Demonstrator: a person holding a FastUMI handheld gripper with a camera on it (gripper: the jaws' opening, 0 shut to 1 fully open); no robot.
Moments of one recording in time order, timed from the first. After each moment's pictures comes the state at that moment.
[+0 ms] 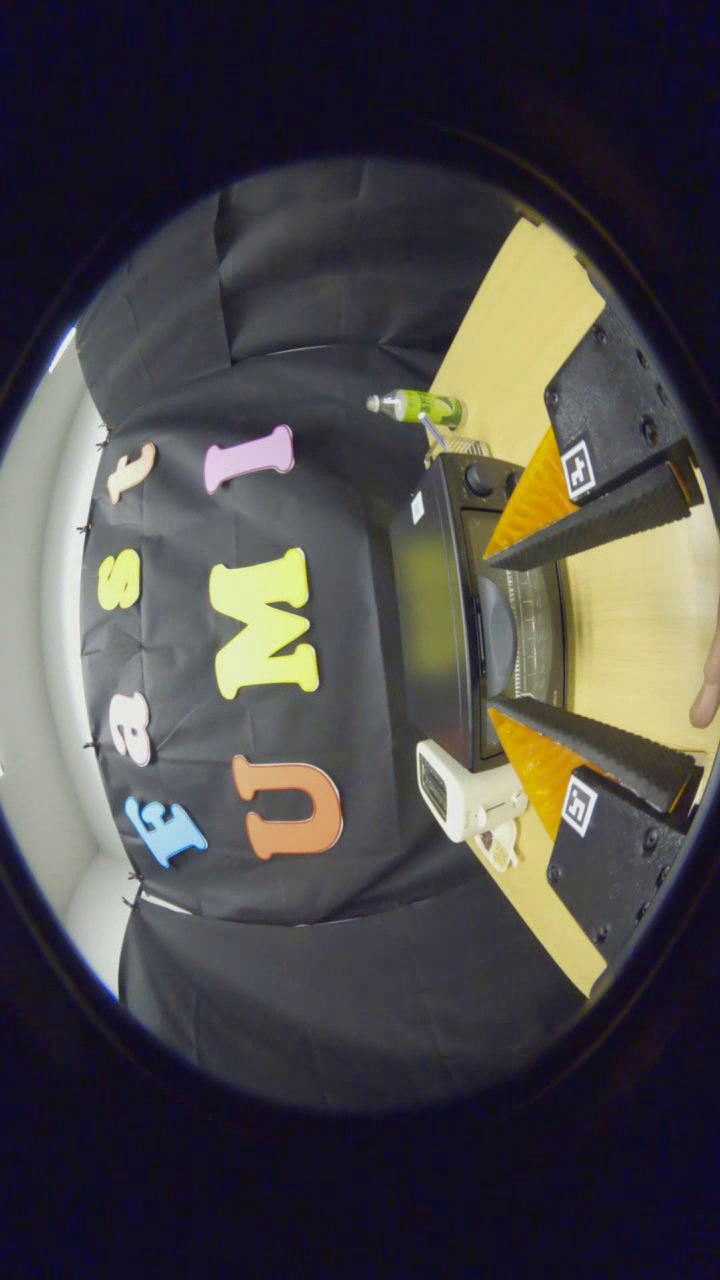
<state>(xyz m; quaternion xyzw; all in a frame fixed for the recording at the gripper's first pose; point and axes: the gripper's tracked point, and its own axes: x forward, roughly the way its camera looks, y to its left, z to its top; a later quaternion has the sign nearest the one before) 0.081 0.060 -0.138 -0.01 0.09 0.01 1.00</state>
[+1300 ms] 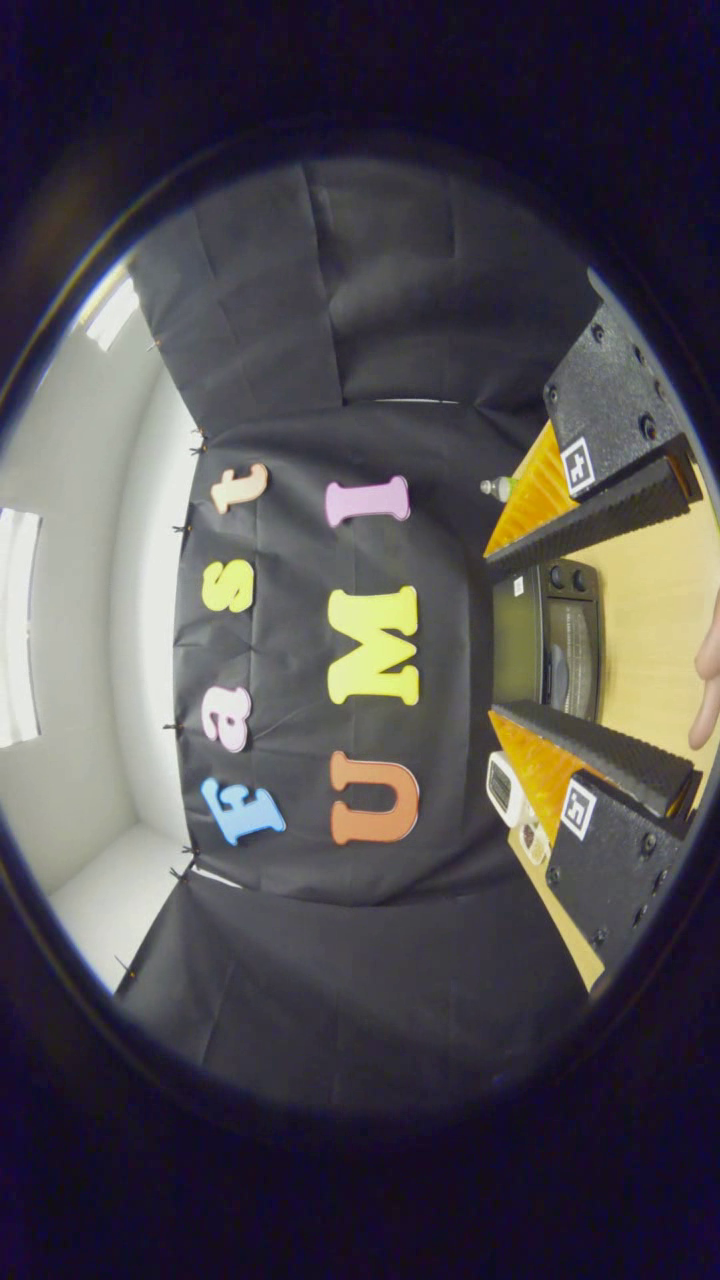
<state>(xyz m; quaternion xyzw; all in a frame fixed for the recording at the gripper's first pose) -0.064 0.032 0.019 -0.05 -0.03 0.00 1.00</state>
